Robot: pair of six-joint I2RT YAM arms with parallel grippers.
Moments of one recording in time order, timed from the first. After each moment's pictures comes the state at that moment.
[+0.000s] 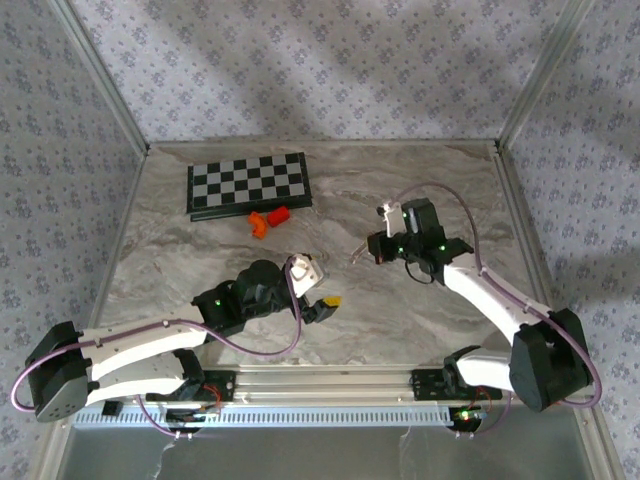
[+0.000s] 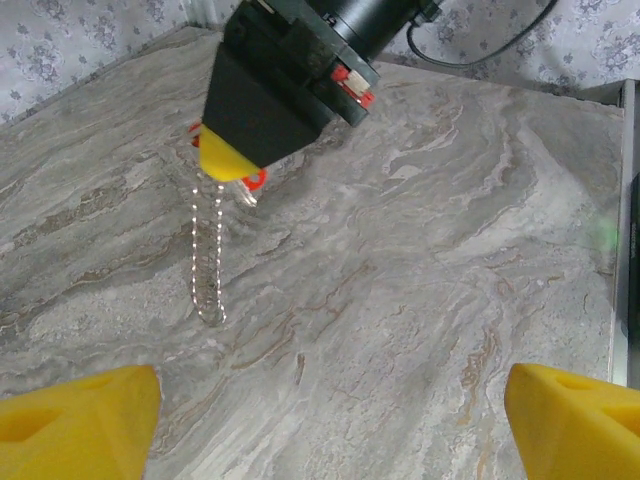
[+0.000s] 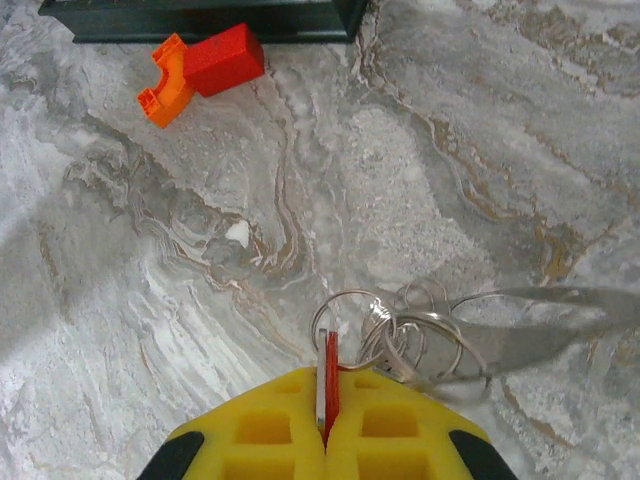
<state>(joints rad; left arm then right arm) -1.07 1.04 0.59 0.09 0.03 0.03 0.42 1.24 0.79 -0.29 -0.32 0.18</state>
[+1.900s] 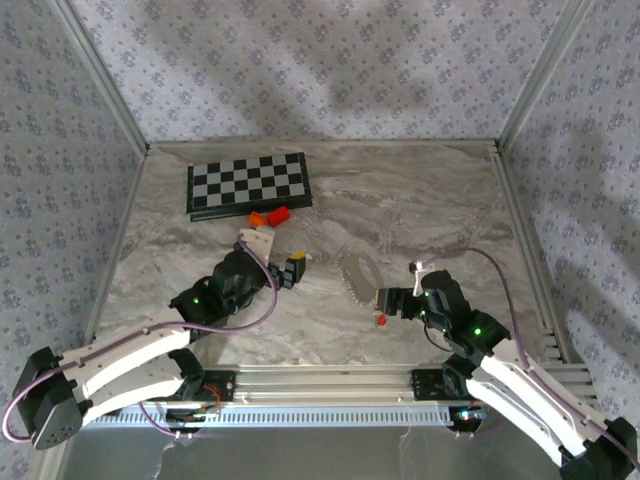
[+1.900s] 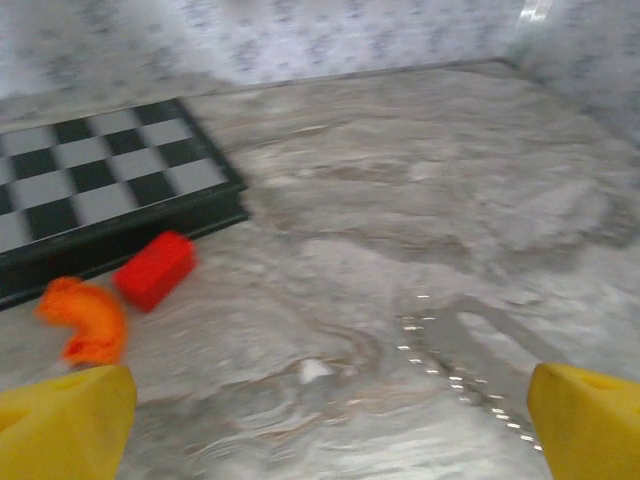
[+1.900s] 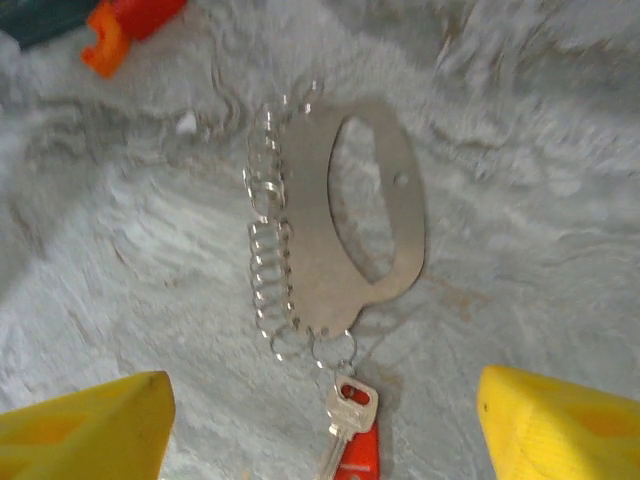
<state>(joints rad) -0.89 0.90 0.55 -0.02 -0.39 -0.30 0.63 0.53 0.37 -0.48 0.01 0.52</state>
